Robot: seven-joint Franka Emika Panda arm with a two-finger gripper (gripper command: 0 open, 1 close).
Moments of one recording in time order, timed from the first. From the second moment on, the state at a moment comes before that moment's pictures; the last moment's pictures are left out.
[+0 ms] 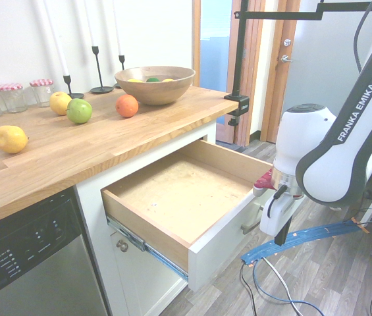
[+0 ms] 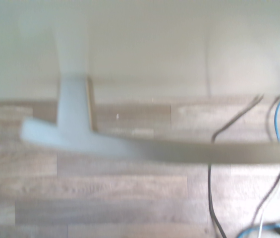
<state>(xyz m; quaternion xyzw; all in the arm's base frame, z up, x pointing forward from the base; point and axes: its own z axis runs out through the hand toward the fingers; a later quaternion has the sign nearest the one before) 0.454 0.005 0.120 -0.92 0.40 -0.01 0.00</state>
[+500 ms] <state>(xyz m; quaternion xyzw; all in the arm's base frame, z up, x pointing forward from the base) 0.491 0.003 0.114 -0.91 0.42 -0.07 0.02</state>
